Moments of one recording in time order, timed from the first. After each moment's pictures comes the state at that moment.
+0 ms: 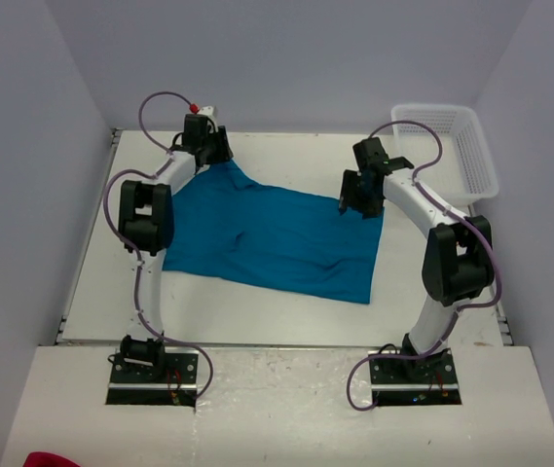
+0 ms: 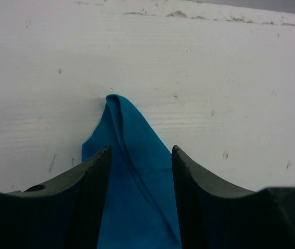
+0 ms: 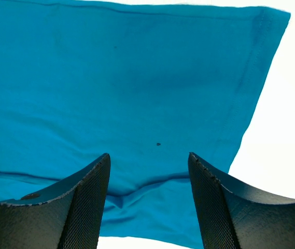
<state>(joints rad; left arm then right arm) -0.14 2.38 1.93 -0.17 0.13 -0.28 0.27 1.81 1.46 -0.79 0.06 0.44</state>
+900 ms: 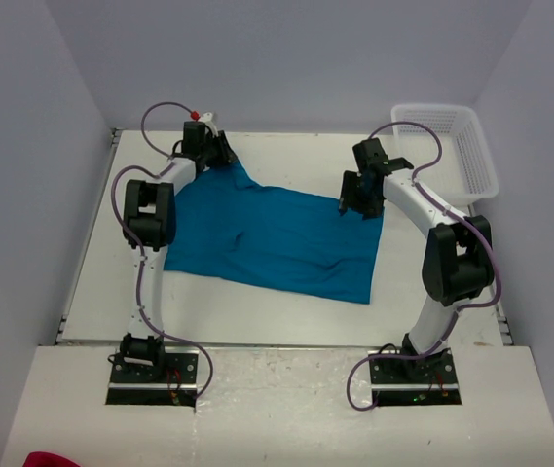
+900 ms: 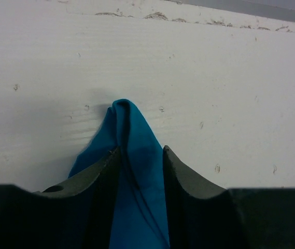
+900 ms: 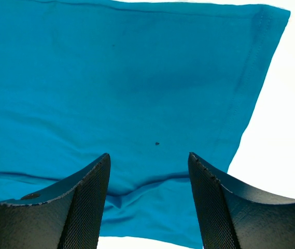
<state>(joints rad) -0.12 2.49 1.95 -0.04 0.29 -0.36 0.27 1.81 1.45 -0.79 0.06 0.44</state>
